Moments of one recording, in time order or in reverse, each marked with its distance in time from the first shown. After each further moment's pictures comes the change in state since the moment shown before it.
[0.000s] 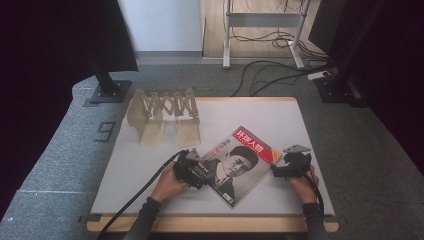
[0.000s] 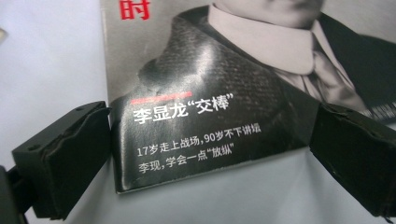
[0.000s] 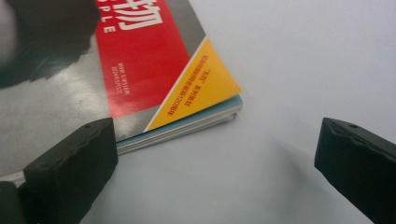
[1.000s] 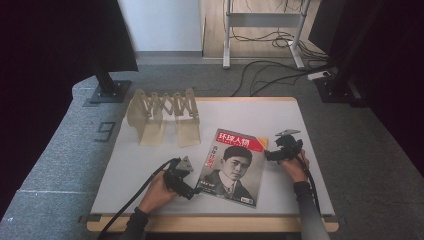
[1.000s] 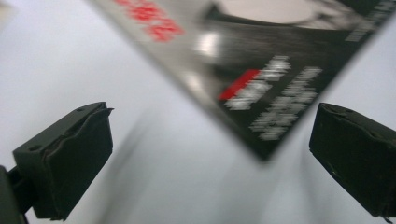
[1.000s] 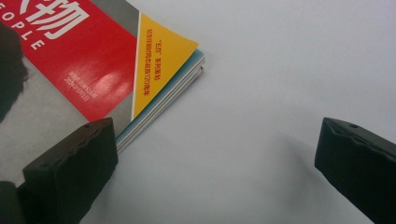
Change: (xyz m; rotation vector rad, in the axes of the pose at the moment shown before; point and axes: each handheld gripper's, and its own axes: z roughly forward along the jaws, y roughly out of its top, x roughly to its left) left arm -0.010 -0.021 -0.032 -0.002 0.038 0.047; right arm -0.010 0.045 0.042 0.049 0.016 0.019
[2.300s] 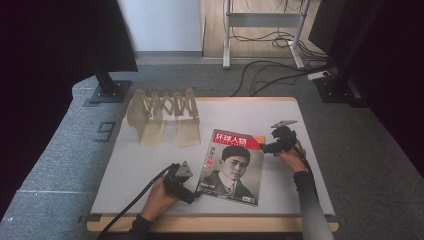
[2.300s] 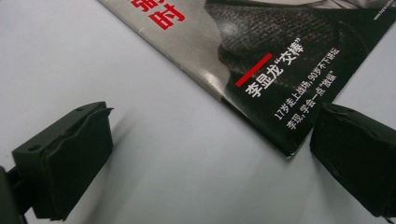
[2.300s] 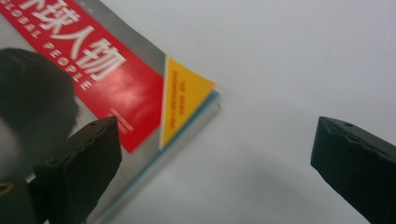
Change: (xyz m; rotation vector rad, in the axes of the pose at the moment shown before) left arm -0.015 -0.016 0.011 -0.025 0.035 -0.003; right arm 0.002 0.035 -0.002 -0.026 0.130 -0.065
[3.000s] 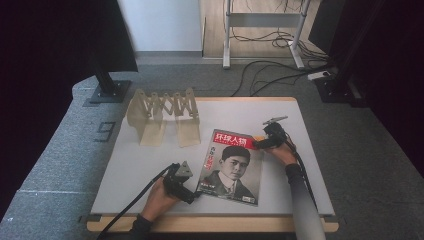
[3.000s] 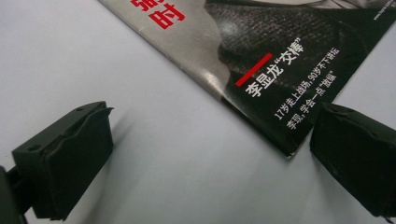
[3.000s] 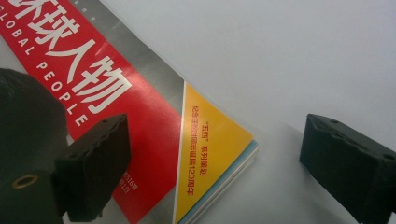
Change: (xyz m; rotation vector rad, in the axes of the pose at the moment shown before) left arm 0.000 0.000 0.000 -0.002 -0.004 -0.006; right arm -0.003 0.011 0.039 0.025 0.080 0.020
